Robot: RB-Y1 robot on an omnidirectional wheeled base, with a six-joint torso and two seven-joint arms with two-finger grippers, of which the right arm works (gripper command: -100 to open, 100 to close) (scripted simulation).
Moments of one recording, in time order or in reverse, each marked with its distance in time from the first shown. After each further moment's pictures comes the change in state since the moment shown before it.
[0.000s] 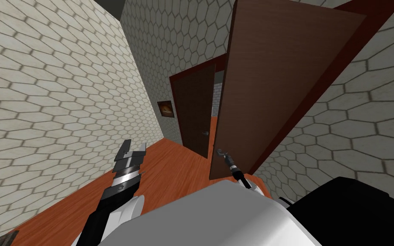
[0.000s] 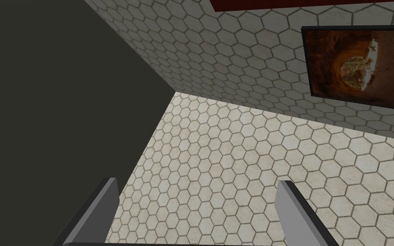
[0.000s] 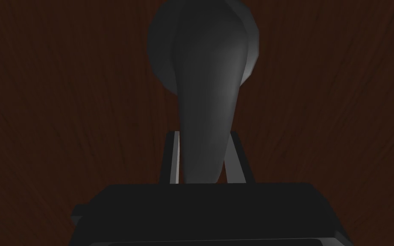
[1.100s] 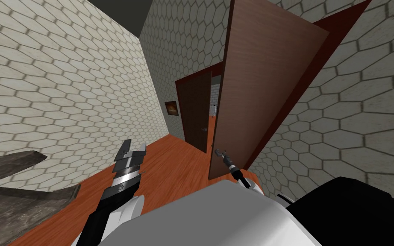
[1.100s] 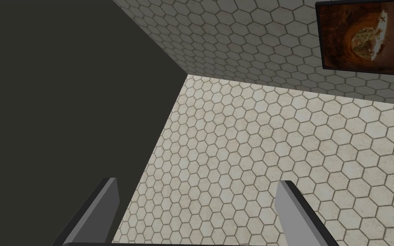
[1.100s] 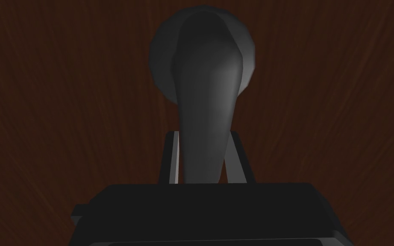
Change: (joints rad) arm -0.012 -0.024 0.061 0.004 0.041 -0.026 -0.049
